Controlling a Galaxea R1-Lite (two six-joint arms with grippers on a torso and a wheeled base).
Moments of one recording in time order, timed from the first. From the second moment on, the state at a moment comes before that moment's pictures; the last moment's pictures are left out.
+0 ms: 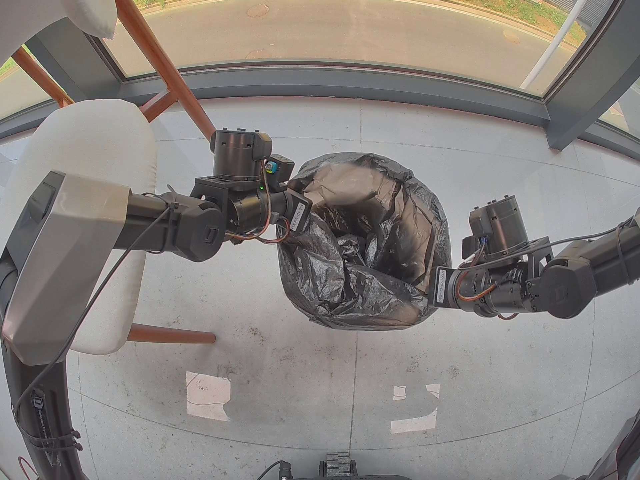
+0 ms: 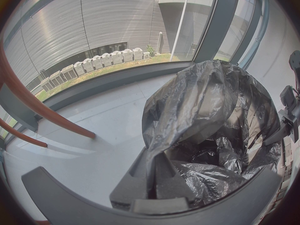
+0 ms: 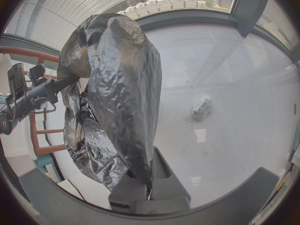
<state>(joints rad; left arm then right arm) -0.46 2.21 -1.64 -0.26 0.03 0.27 0.52 1.90 -1.00 -0.16 -0.11 0.47</state>
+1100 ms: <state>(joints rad) -0.45 2.16 -1.54 -0.34 0.08 0.27 0.47 1.88 -0.87 -0.37 -0.11 0.36</state>
